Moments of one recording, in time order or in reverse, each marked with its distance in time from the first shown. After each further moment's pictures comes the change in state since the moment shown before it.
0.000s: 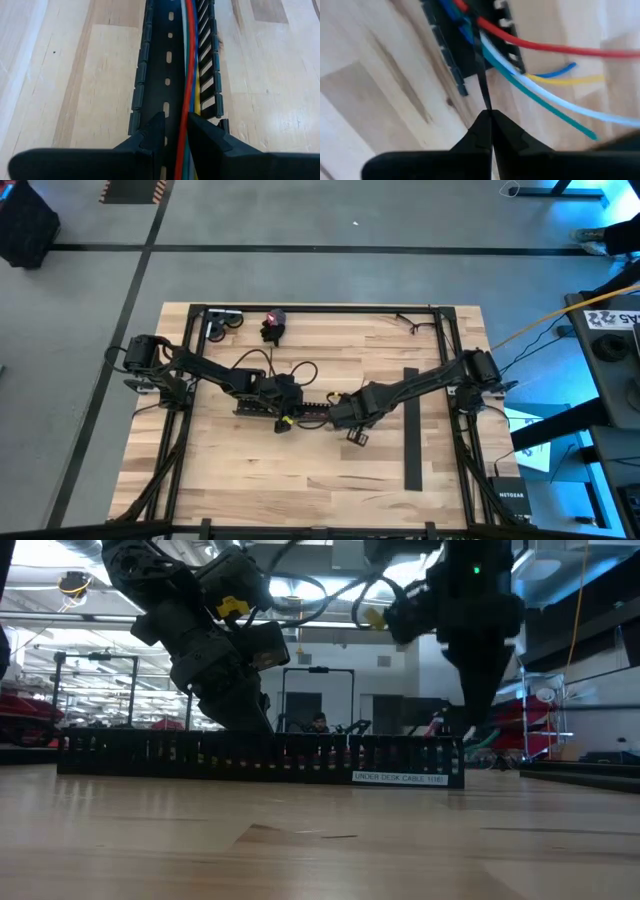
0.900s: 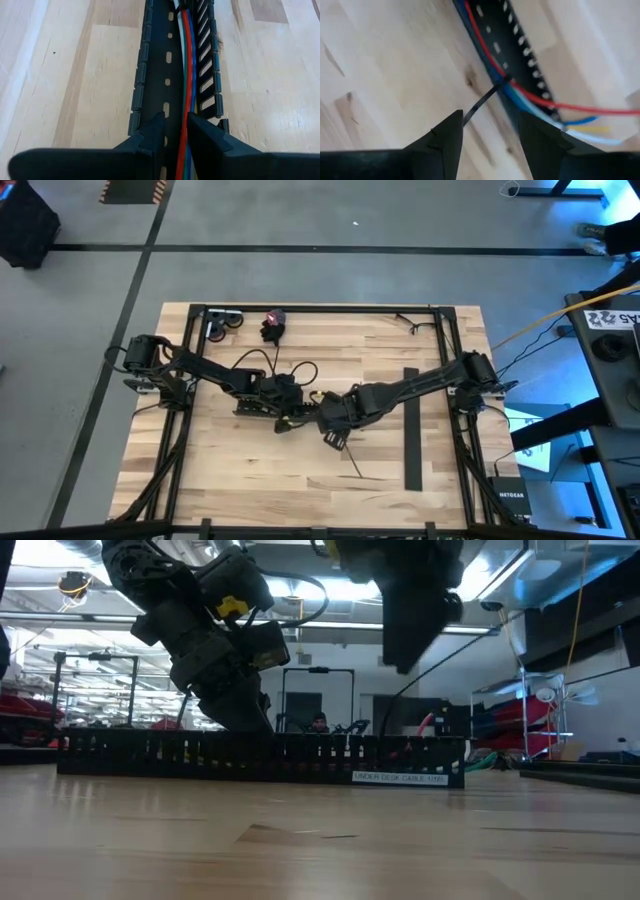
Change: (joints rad) left arm 0.000 0.000 0.000 0.000 0.000 0.004; right arm 0.026 0.031 0.211 0.095 0.042 0.098
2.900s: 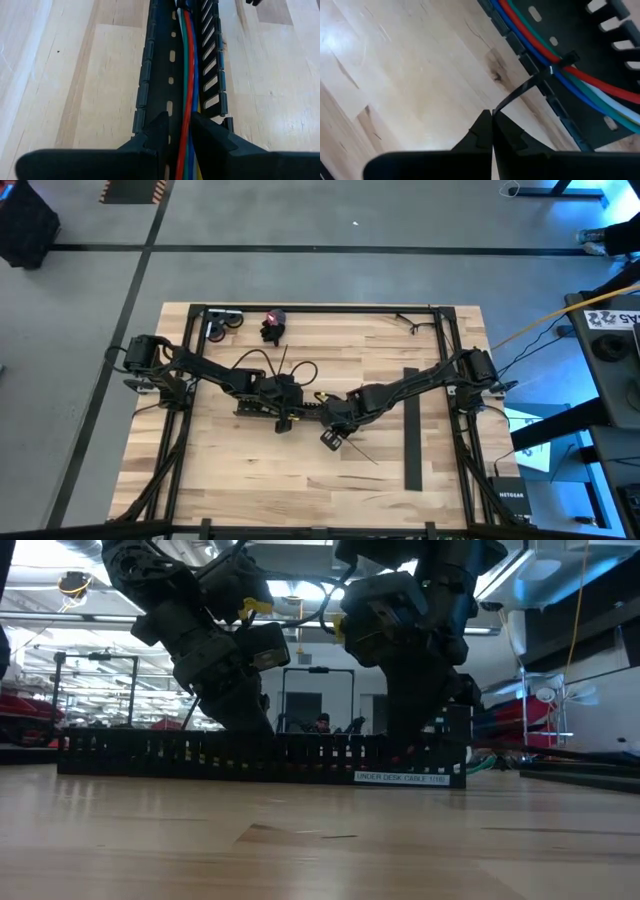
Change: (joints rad) left arm 0.001 0.001 0.000 0.008 -0.001 -0.034; right arm -0.062 -0.015 -0.328 0.449 -0.242 0.170
